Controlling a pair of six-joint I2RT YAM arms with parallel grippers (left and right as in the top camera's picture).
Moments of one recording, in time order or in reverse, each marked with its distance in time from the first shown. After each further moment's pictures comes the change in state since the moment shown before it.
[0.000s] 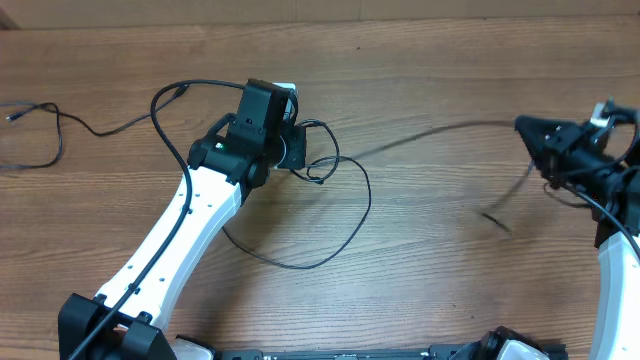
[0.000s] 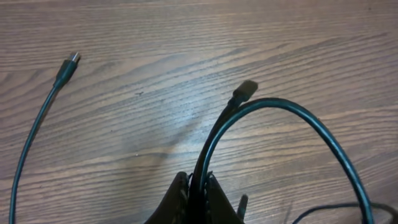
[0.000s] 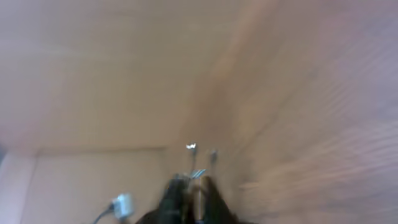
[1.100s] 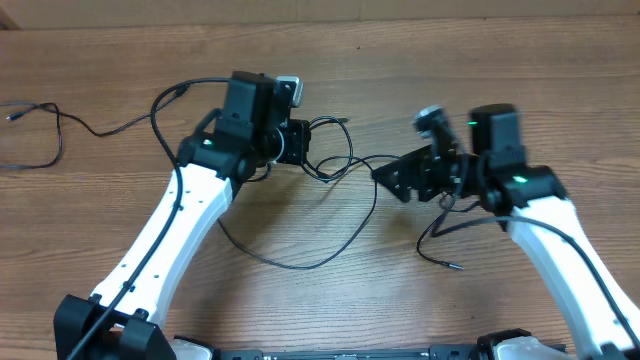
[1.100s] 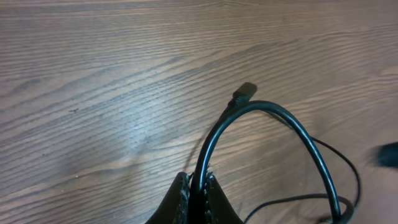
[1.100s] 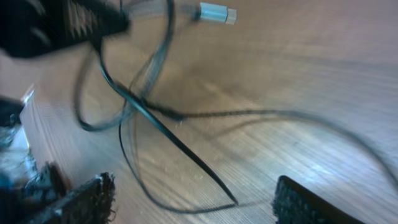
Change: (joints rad) left arm 0.064 0.000 0.000 0.069 0.296 0.022; right arm 0.661 0.157 0.000 -0.054 0.190 -0.814
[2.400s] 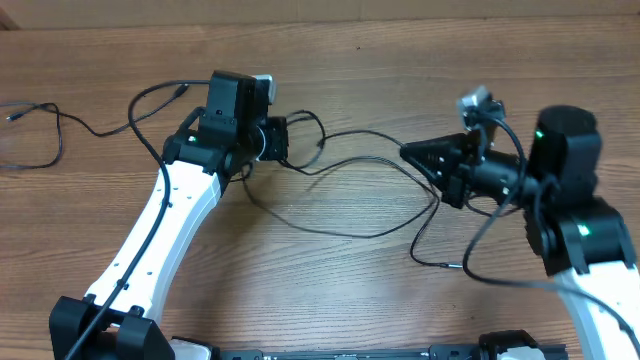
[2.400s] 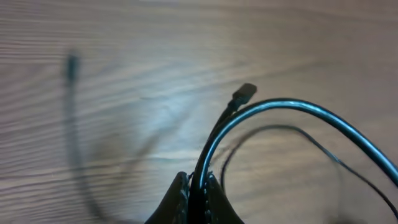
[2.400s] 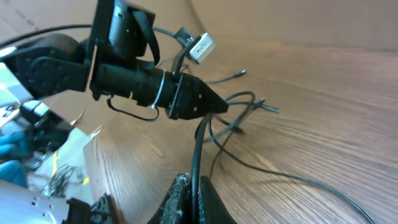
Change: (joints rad) left arm 0.065 0.000 0.000 -0.051 -0.158 -0.044; right arm -0.091 -0.308 0.086 0.032 -0.213 0.122
